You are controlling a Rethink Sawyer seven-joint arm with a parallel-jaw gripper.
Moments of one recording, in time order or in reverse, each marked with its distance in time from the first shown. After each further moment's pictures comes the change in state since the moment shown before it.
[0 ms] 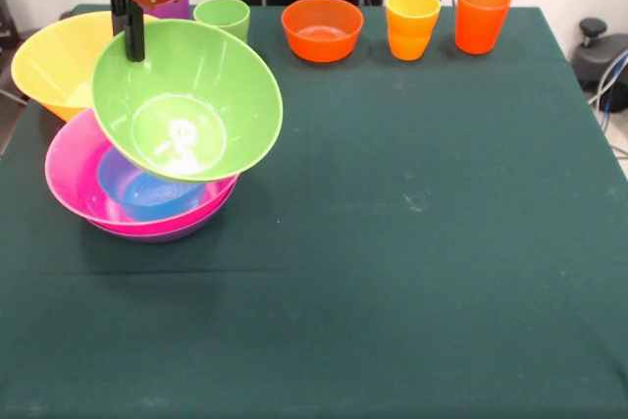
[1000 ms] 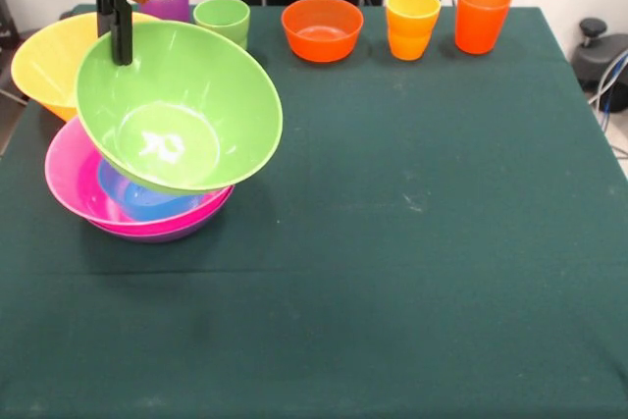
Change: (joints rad) arm 0.012 0.004 0.000 -0.065 0.000 0.000 0.000
